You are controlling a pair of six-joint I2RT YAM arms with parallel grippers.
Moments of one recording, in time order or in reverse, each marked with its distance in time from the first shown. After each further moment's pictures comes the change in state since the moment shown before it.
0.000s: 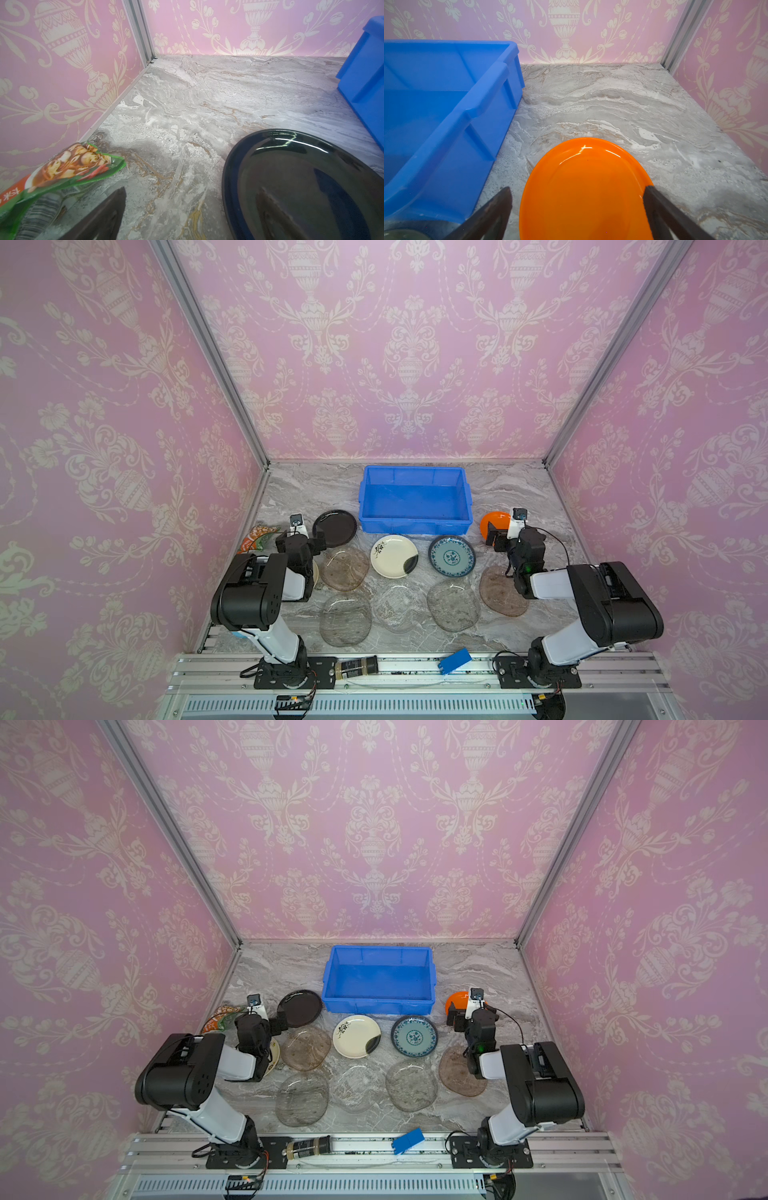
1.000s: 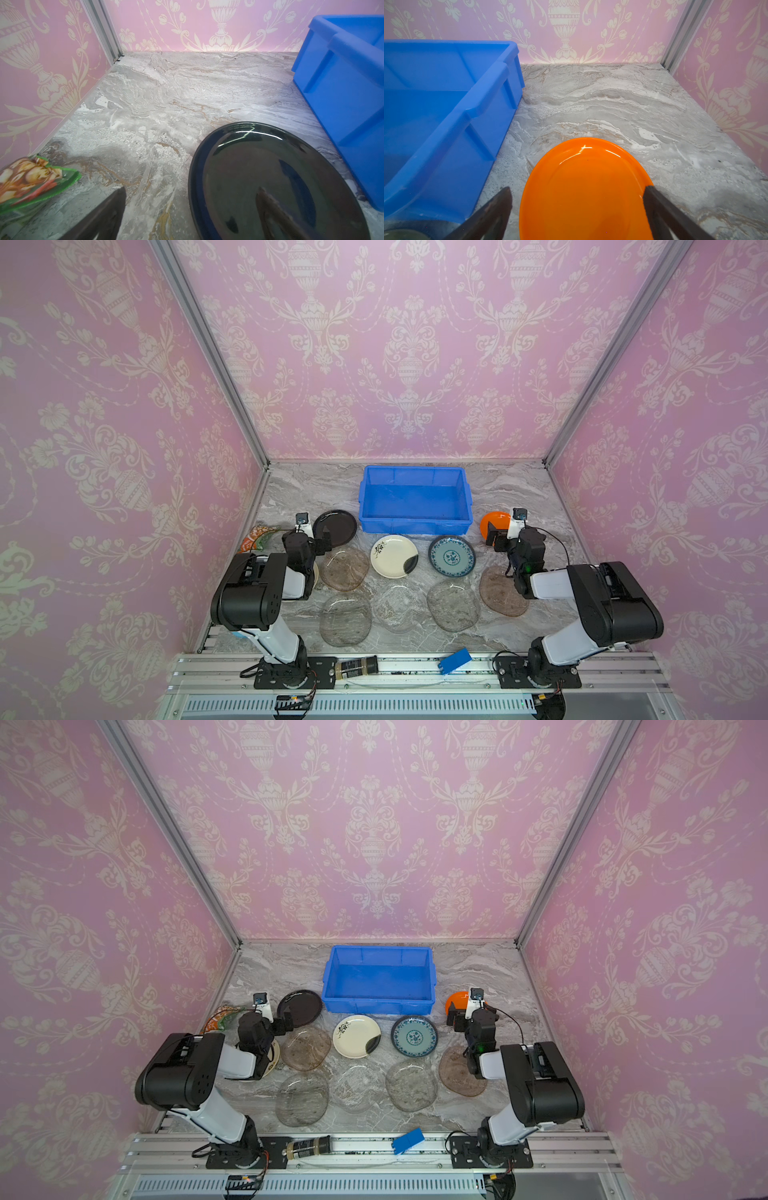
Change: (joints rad) left arm 0.003 -0.001 0.020 -0.041 0.164 0.002; right arm 0.000 0.000 0.000 0.000 0.005 0.000
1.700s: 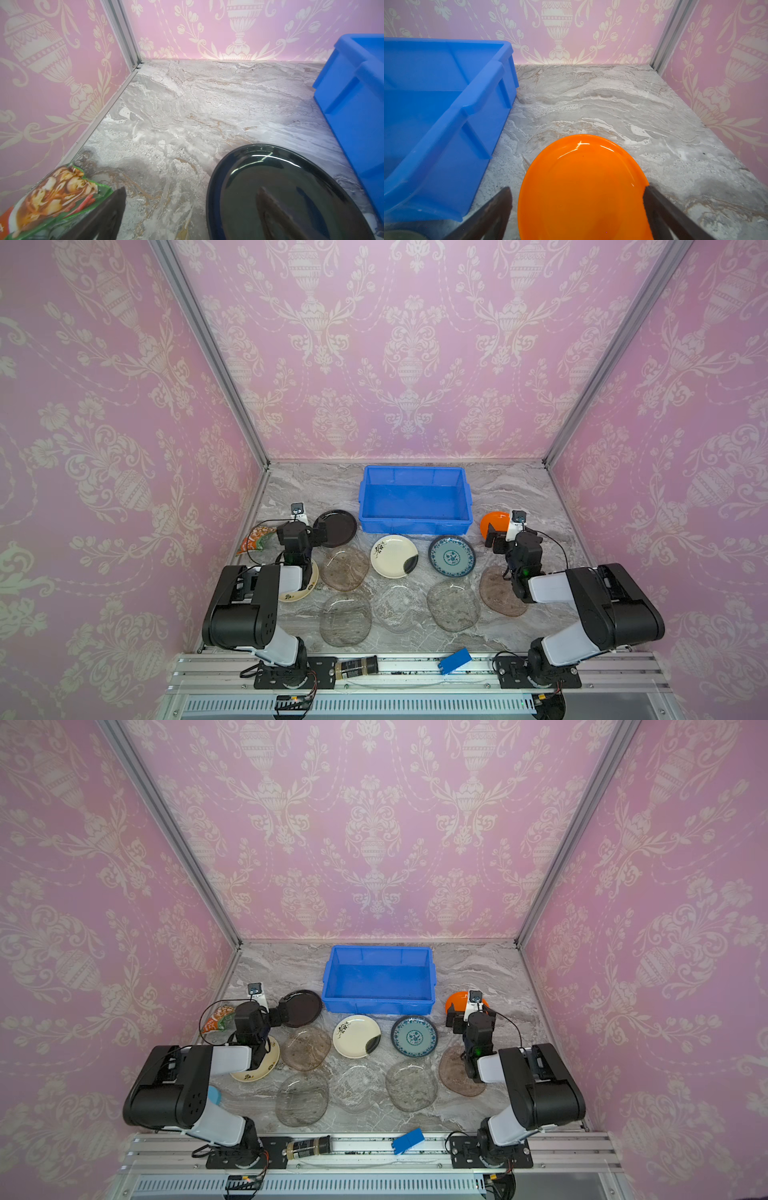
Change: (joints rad) left arm 0.002 -0.132 0.114 -0.285 -0.108 -0.002; right arm 0.044 -0.016 -0.028 0.018 0.093 0.003
